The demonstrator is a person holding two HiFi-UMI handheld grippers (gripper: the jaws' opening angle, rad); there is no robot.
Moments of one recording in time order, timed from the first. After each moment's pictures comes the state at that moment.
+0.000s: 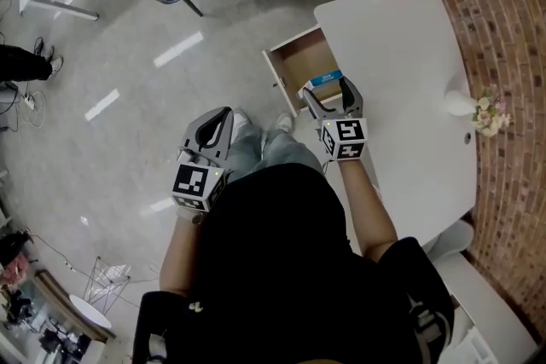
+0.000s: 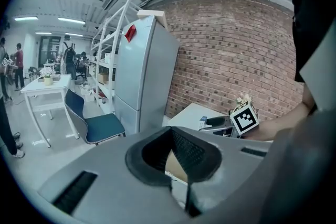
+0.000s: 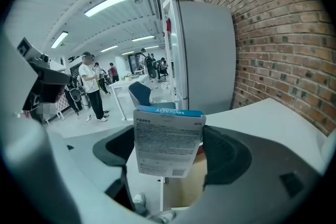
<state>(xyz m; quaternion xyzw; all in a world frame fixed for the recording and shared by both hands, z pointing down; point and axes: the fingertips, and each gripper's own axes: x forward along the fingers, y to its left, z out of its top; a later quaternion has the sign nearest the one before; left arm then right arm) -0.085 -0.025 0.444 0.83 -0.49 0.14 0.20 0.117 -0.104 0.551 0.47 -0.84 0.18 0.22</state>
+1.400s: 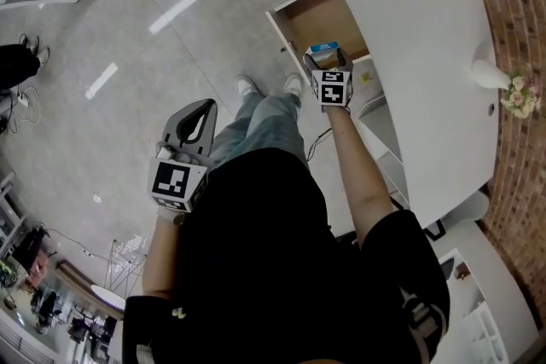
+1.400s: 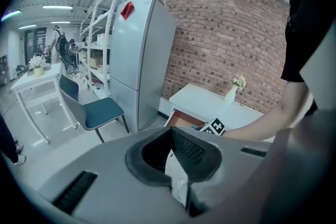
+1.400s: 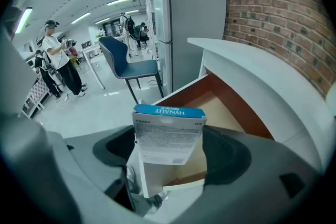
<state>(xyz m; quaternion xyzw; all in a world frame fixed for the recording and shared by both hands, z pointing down) -0.128 -0.011 0.519 0.84 -0.43 0.22 0.24 0.135 -0.092 0.805 0.52 -0.72 0.27 0.37</state>
